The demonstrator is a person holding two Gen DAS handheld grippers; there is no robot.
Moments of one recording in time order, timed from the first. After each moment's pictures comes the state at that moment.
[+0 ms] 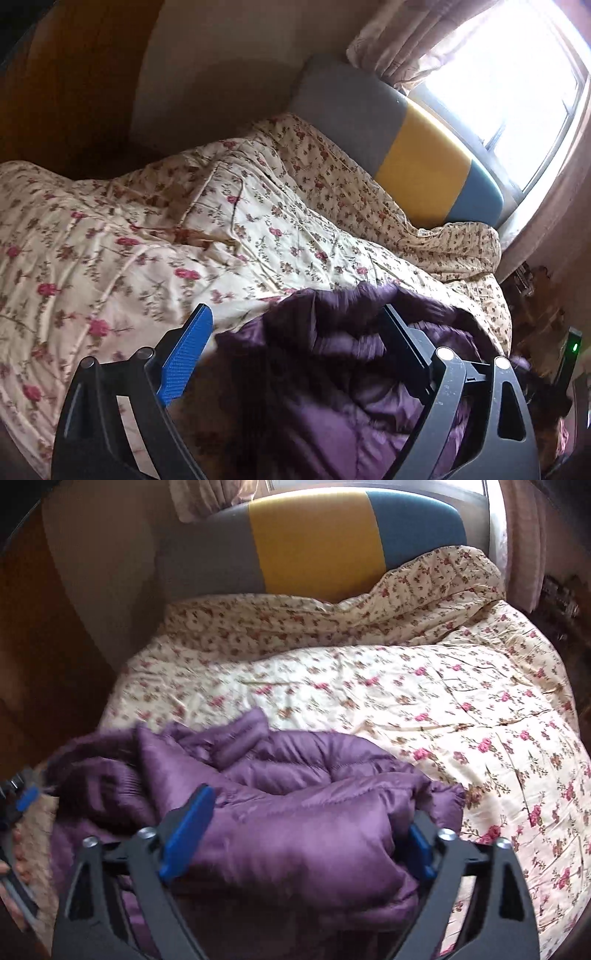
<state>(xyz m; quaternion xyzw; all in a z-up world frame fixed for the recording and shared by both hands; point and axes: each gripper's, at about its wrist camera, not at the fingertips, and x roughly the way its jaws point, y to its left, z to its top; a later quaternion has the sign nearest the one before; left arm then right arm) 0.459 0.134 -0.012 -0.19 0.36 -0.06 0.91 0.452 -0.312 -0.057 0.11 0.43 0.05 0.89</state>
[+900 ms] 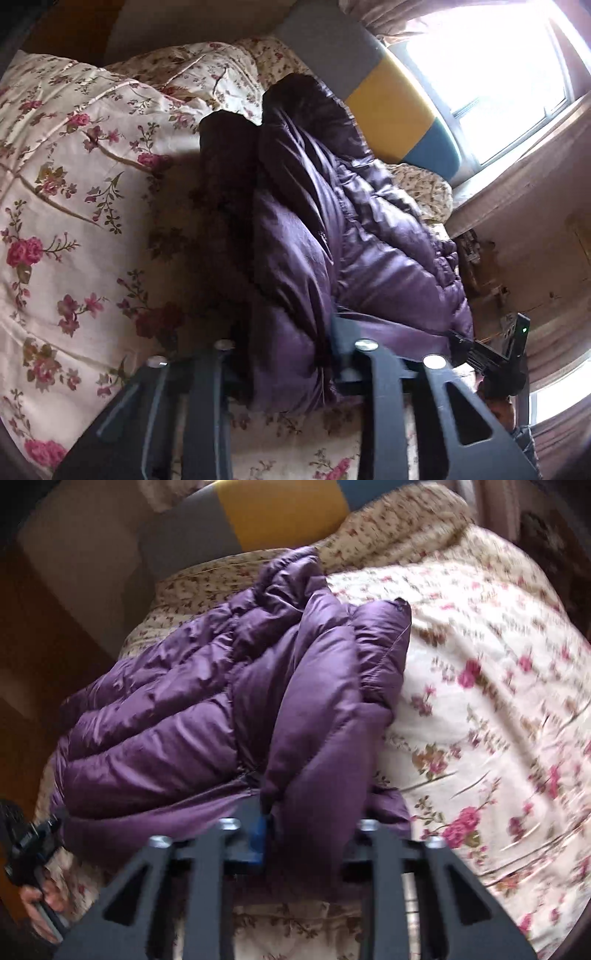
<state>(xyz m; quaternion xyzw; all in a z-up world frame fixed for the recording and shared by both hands) 0.362 0.111 -0.084 -0.28 0.44 -0.17 0.84 0.347 -0.347 -0.119 0.15 0.49 0.05 0.86</state>
